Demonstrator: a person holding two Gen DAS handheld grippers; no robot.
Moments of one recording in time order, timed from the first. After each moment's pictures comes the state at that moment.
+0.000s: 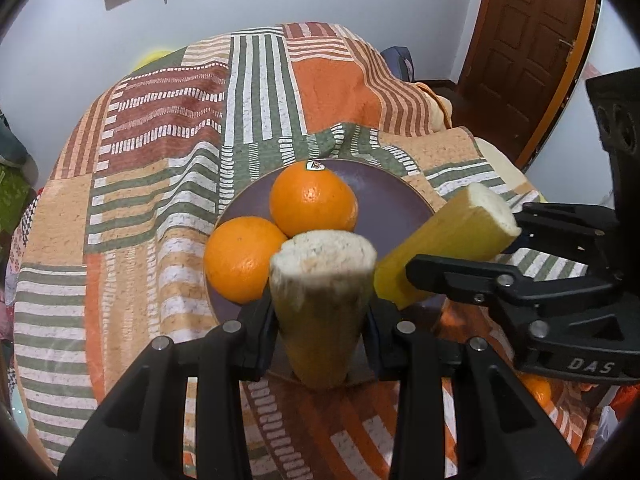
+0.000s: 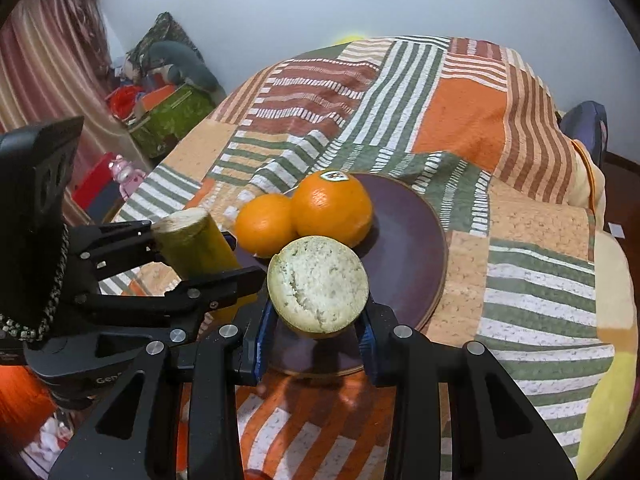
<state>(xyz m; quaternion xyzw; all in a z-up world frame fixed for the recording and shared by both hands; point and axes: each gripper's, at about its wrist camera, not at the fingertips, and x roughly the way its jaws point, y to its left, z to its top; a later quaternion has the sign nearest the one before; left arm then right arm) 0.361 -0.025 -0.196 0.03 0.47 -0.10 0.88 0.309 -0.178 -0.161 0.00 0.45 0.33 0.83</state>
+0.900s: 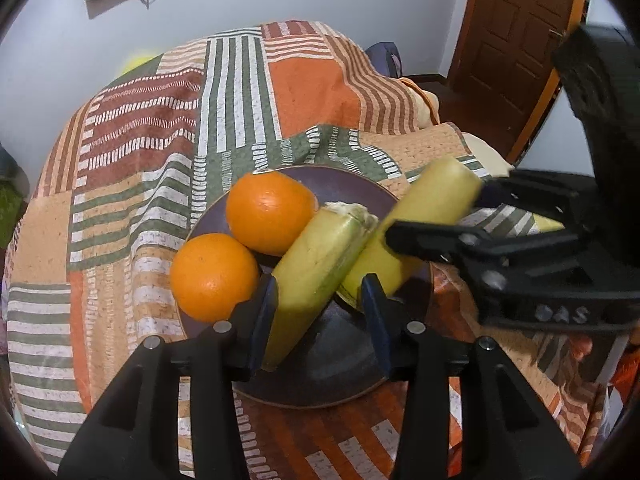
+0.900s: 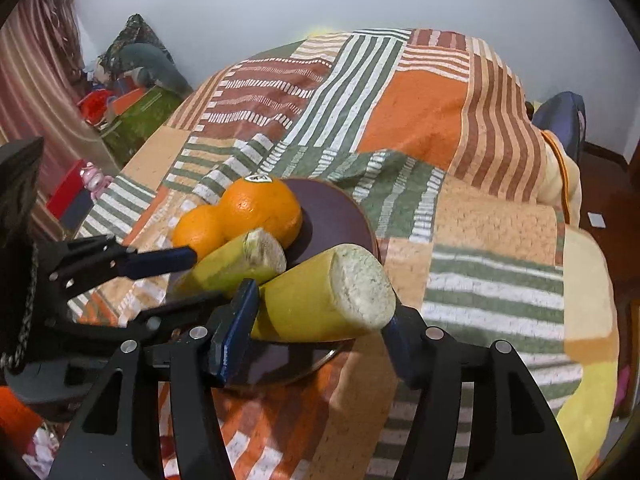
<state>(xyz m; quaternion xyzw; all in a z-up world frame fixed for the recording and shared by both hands) 0.370 -0.047 -0.199 0.05 0.46 -0.13 0.87 0.341 -0.200 -0.167 -0.02 0.45 0.28 0.85</state>
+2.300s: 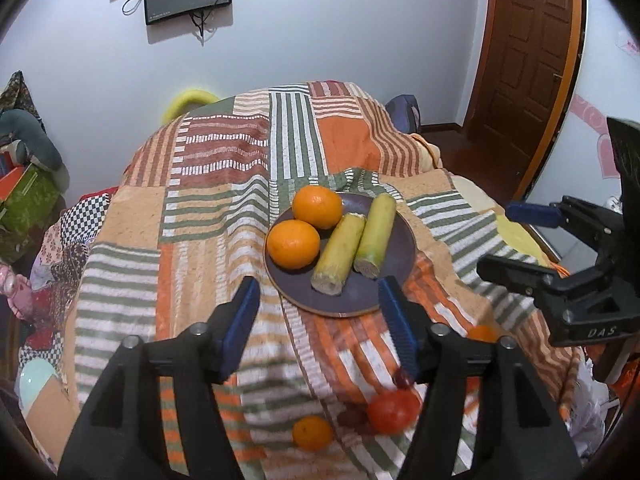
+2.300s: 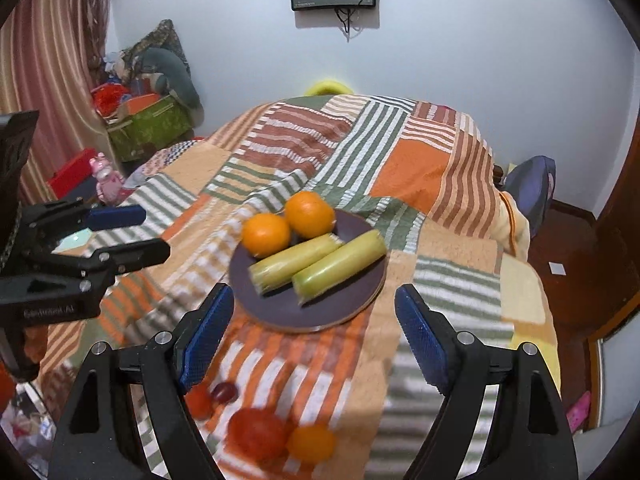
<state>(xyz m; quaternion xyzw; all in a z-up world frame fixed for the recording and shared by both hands) 0.240 0.010 -0.114 0.02 0.39 -0.08 0.92 0.221 -0.198 -0.096 -0.08 0.37 0.27 0.89</state>
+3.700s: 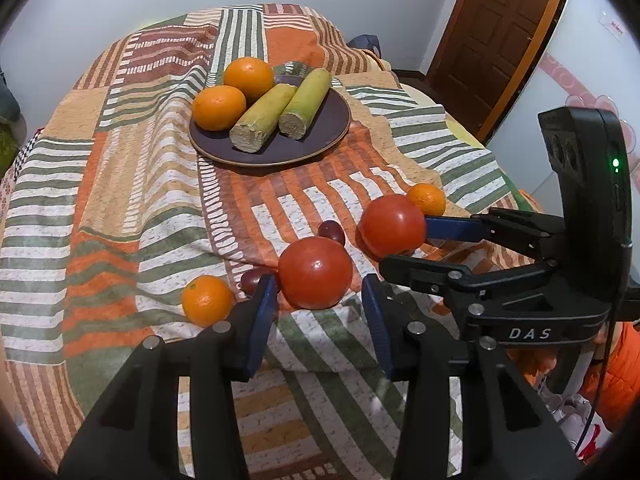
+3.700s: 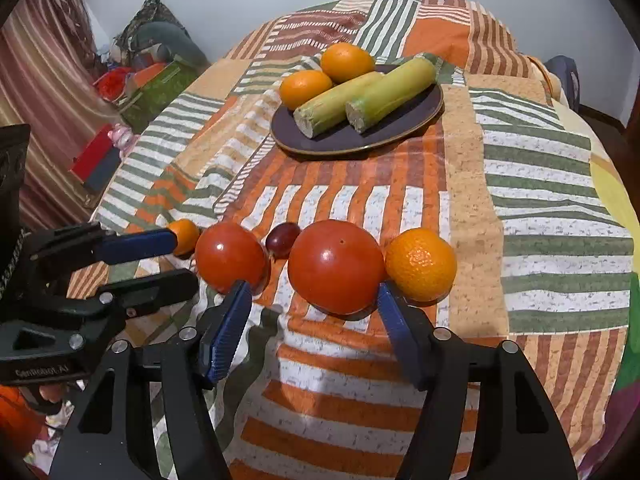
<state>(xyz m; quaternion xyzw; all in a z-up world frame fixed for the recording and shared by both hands) 0.177 -0.026 -0.199 -0.01 0.48 -0.15 0.86 0.163 -0.196 -0.192 0.01 0.49 0.29 0.83</state>
